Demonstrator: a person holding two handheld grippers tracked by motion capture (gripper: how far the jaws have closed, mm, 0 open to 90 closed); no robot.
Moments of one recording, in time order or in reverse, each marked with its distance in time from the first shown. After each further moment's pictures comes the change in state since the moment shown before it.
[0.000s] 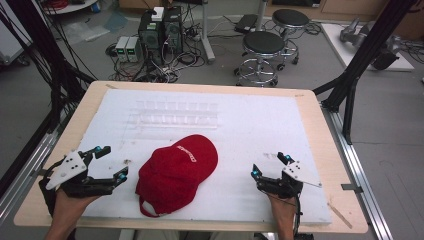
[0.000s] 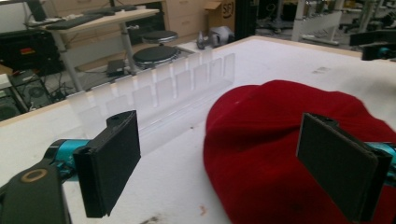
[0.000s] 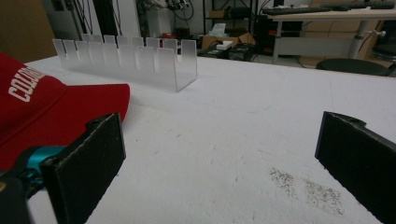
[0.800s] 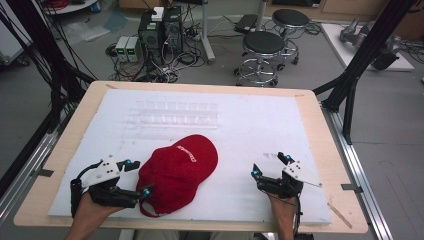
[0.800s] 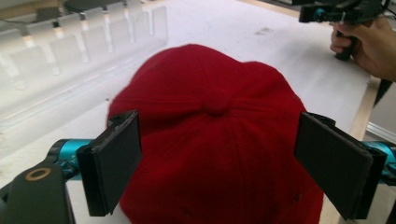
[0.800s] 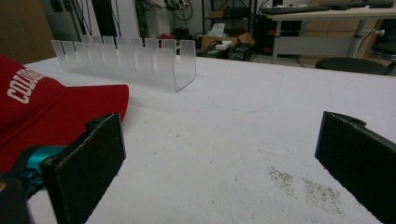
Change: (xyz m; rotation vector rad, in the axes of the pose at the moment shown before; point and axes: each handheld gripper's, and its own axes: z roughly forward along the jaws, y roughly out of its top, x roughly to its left) left arm -0.043 0.004 0.037 0.192 -0.187 -0.062; right arm 0.000 0.000 0.000 0.004 -0.001 0.012
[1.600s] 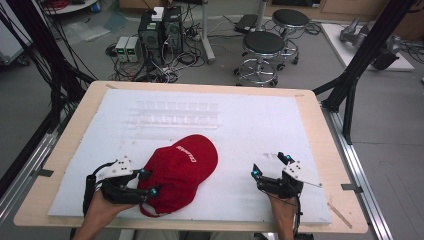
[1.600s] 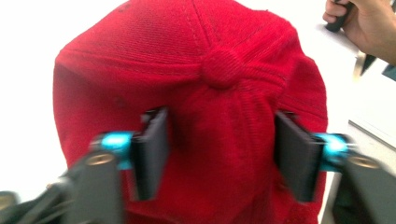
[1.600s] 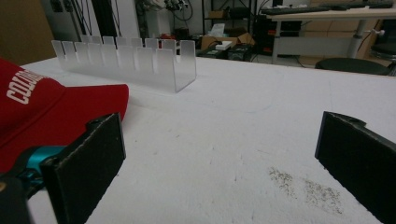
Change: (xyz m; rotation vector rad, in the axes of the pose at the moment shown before) left arm 0.012 -0.017 0.026 0.126 -0.114 -0.102; right arm 0.000 0.000 0.000 -0.002 0.001 0.000
